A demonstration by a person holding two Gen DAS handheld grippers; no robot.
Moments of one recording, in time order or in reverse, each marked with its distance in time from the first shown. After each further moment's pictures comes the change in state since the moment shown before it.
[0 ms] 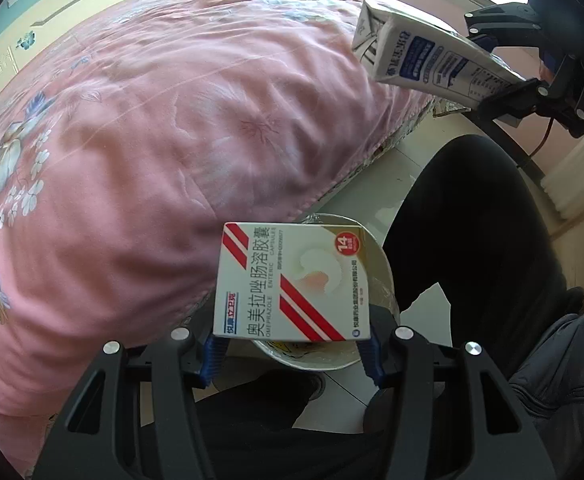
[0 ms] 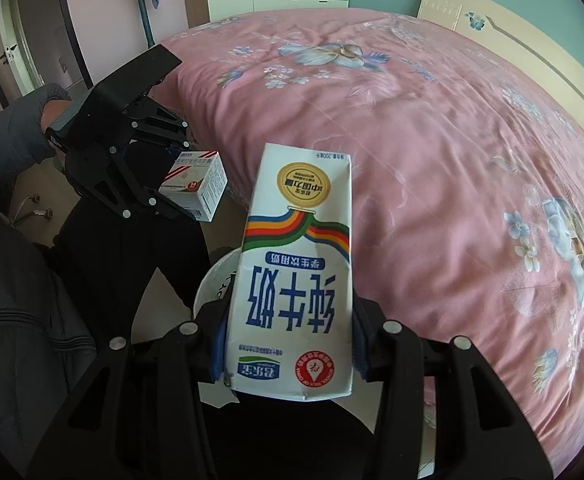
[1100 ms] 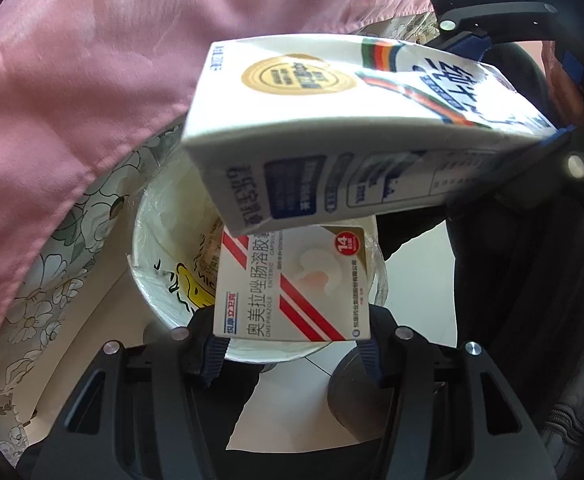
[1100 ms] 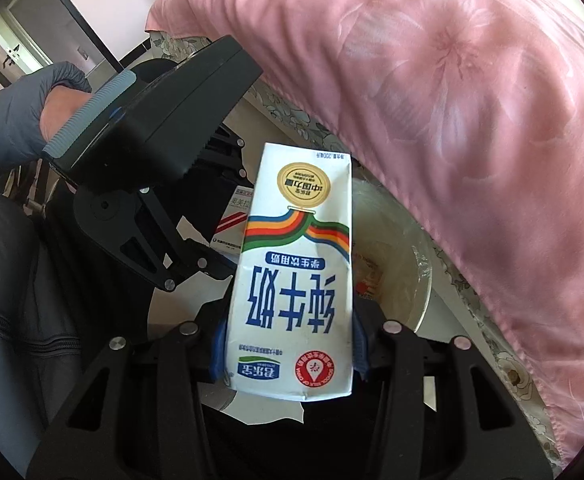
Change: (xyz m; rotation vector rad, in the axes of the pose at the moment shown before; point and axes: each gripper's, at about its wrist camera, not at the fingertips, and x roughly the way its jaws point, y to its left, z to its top) left arm 0.142 -0.023 -0.015 -0.023 0.240 -0.170; right arm 0.144 0.021 -0.025 0.068 0.209 0.204
